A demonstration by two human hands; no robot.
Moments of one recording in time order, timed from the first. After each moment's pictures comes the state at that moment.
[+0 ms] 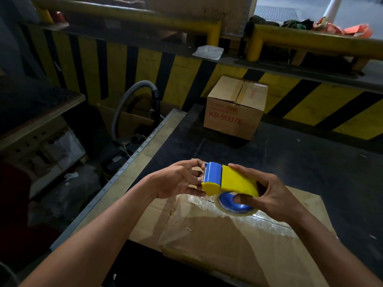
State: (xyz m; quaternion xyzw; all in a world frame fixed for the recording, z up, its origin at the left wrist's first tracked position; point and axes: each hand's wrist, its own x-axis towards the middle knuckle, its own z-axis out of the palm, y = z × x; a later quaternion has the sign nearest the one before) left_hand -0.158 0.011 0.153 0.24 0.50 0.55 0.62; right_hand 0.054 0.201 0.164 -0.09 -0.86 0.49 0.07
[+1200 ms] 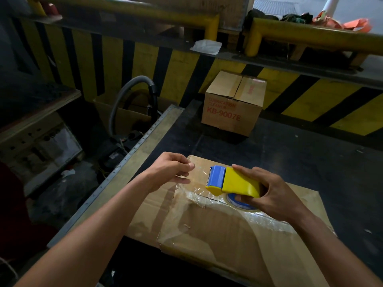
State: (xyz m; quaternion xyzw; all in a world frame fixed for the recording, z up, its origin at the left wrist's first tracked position) left_hand -0.169 0.009 0.146 0.19 0.71 0.54 0.41; right_hand 0.064 0.212 0.150 -0.11 -0.92 0.36 0.10
